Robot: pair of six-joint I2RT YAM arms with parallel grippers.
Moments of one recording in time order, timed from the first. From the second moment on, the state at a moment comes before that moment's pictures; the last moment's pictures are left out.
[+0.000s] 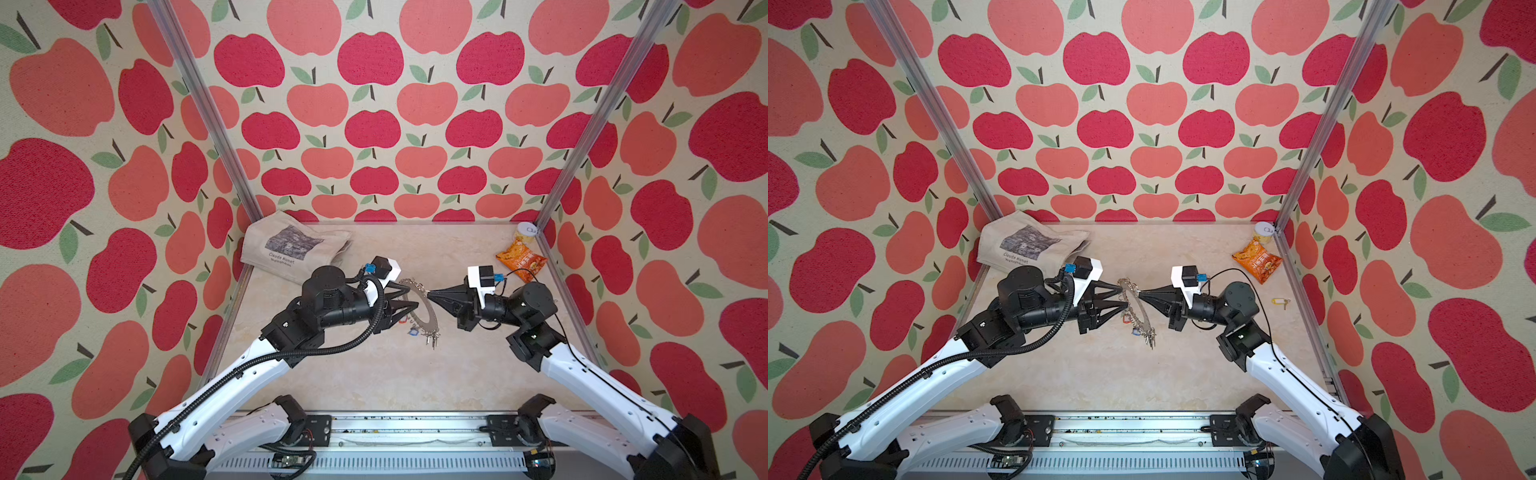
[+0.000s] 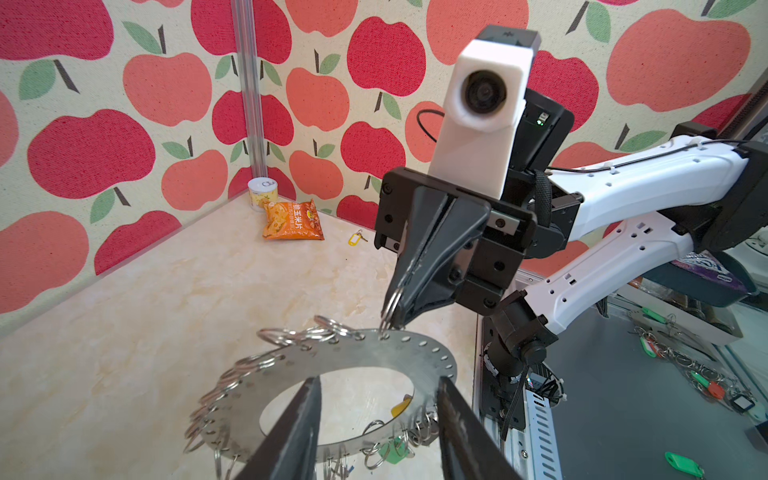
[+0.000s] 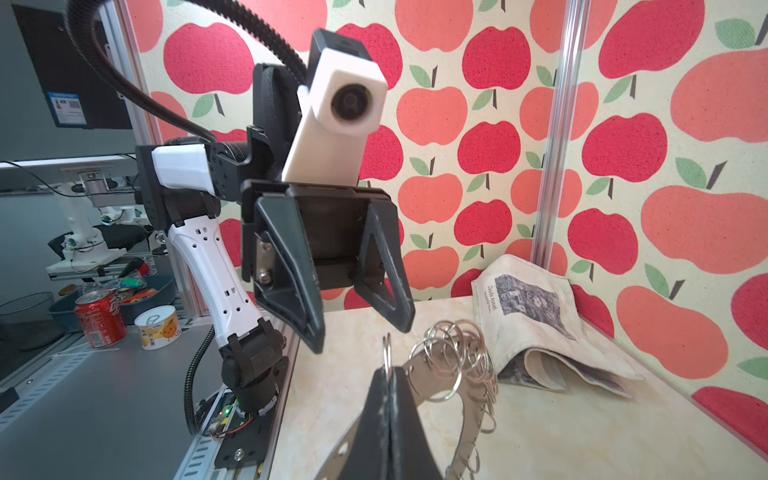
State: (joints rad) left arm -0.77 0.98 1.01 -0.21 0.50 -0.04; right arm 0.63 0.98 0.65 0.62 -0.89 0.23
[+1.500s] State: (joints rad) left arm -0.81 1.04 1.03 0.02 0.61 -0.06; right arm 0.63 1.06 0.64 0.95 -0.97 0.45
